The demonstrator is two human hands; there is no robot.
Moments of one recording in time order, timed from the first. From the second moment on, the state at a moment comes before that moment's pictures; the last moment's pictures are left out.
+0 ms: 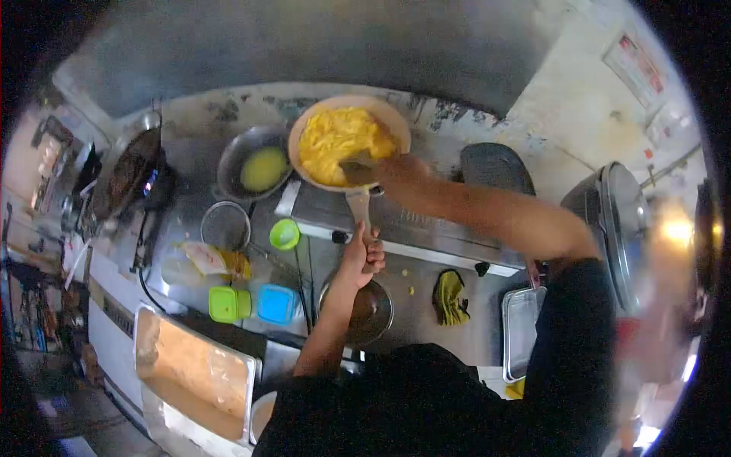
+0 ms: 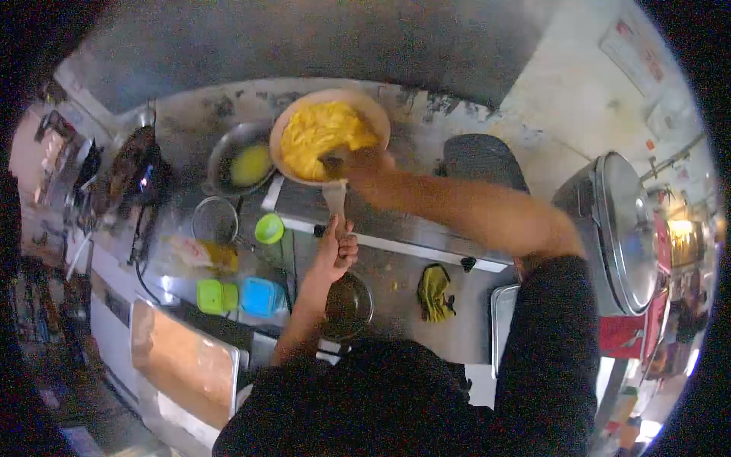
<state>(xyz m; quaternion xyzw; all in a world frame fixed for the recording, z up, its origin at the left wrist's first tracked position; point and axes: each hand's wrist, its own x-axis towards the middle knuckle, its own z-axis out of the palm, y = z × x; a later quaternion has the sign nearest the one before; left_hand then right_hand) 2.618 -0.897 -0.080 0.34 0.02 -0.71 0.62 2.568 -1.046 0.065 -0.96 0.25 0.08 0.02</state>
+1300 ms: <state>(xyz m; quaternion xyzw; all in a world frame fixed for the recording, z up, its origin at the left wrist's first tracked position) 2.616 -0.895 -0.080 0.34 0.02 -0.70 0.63 2.639 -1.174 0.060 -0.96 0.26 0.06 -0.07</state>
